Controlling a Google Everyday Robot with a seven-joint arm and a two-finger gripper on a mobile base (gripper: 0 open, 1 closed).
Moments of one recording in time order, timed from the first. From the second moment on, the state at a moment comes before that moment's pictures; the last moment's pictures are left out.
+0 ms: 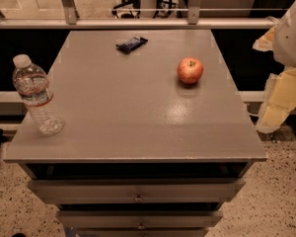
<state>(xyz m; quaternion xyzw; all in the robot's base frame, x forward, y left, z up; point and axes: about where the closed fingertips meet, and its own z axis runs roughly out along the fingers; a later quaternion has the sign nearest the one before) 0.438 -0.217 0.976 -0.60 0.78 -0.03 0.16</state>
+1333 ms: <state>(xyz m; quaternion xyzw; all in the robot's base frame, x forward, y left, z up) 0.454 -0.050 0.965 -0.64 0.71 0.13 0.28</state>
